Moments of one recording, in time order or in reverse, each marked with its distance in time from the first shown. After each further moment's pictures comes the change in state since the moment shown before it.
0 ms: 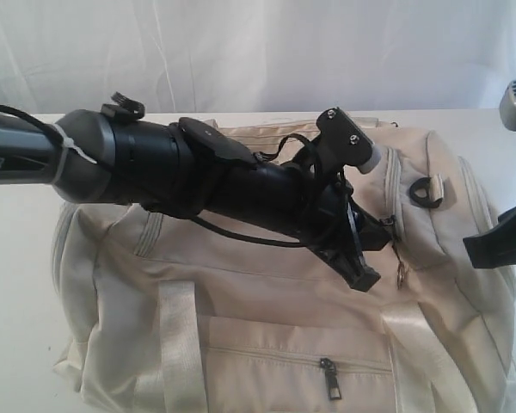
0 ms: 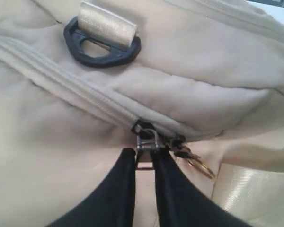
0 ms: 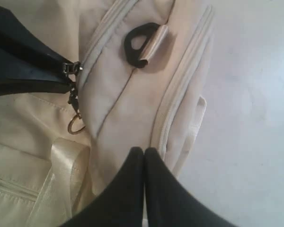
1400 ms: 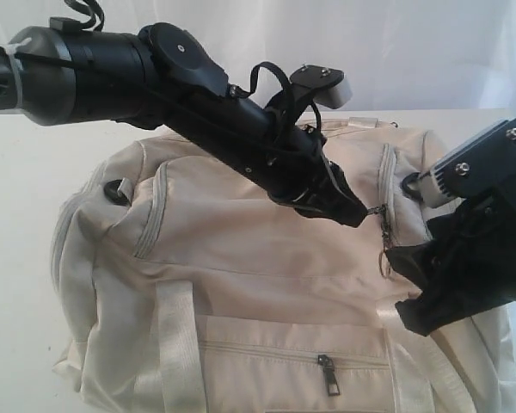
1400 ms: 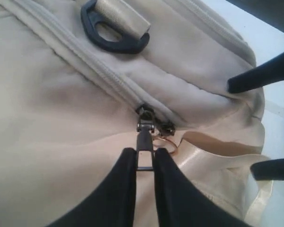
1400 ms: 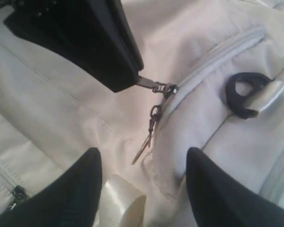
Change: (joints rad) left arm 0.114 -0.025 -0.200 0.452 0.385 -0.671; right arm 0.060 0.034 0.244 0.260 -0.507 -0.398
